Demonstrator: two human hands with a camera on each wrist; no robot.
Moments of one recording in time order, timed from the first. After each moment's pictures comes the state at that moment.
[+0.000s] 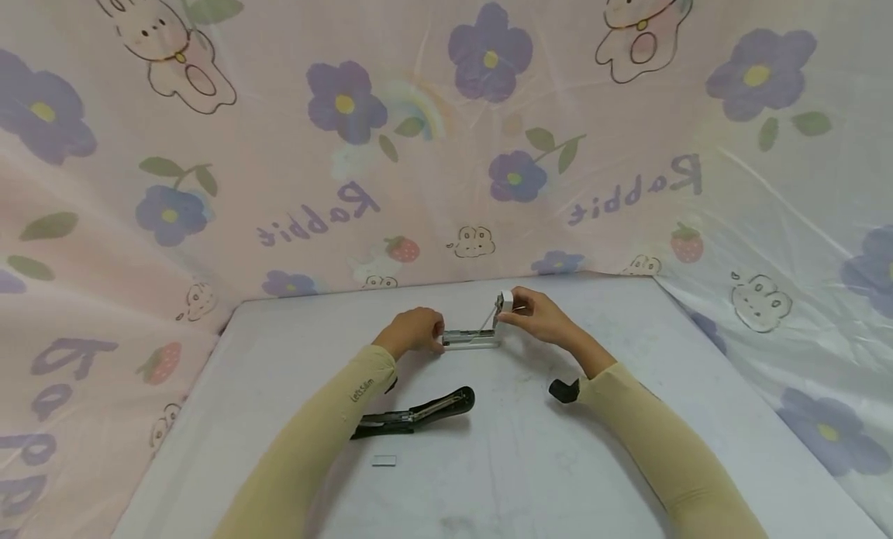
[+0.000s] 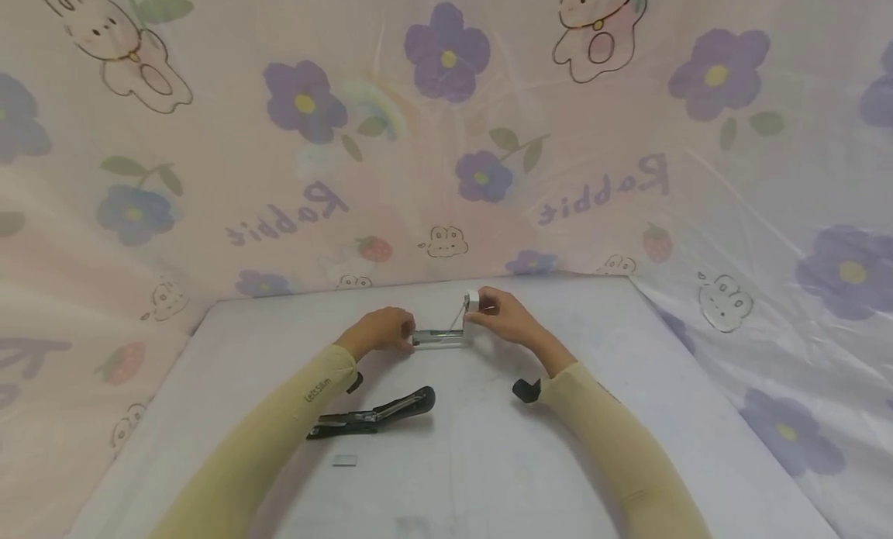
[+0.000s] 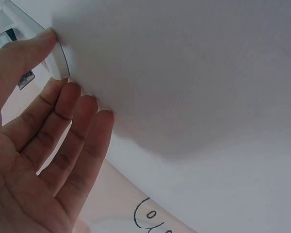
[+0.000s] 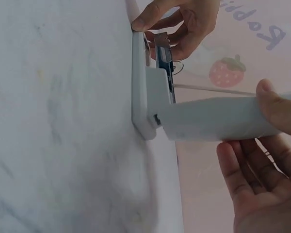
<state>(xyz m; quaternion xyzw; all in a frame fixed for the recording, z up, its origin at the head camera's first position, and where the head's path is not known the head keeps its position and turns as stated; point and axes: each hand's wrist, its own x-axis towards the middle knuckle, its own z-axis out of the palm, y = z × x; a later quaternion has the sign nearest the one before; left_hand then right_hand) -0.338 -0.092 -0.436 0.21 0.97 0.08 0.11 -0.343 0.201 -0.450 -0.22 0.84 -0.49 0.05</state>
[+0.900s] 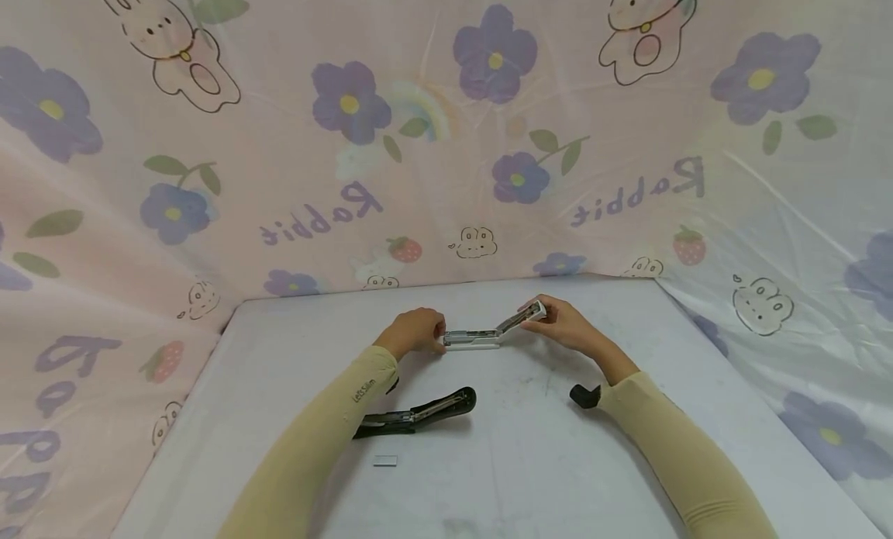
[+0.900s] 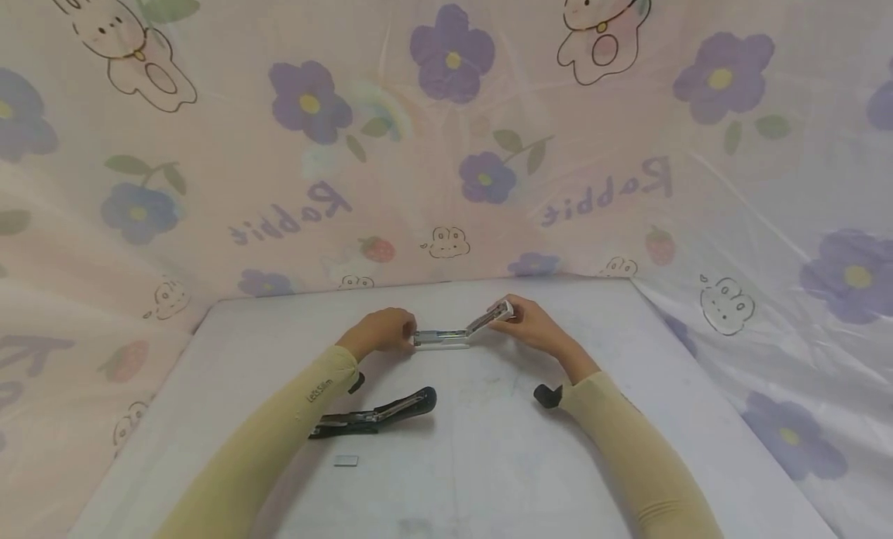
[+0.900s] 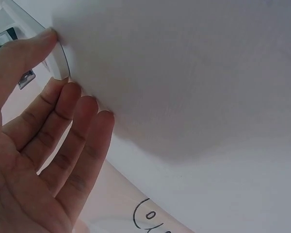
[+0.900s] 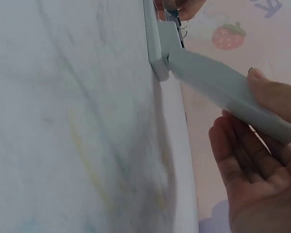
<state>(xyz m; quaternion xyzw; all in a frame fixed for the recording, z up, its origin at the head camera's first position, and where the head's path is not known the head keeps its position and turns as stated) -0.342 -0.093 -0.442 0.21 0.97 0.07 0.10 -0.344 0.245 -0.470 -0.23 0.84 -0.49 0.06</state>
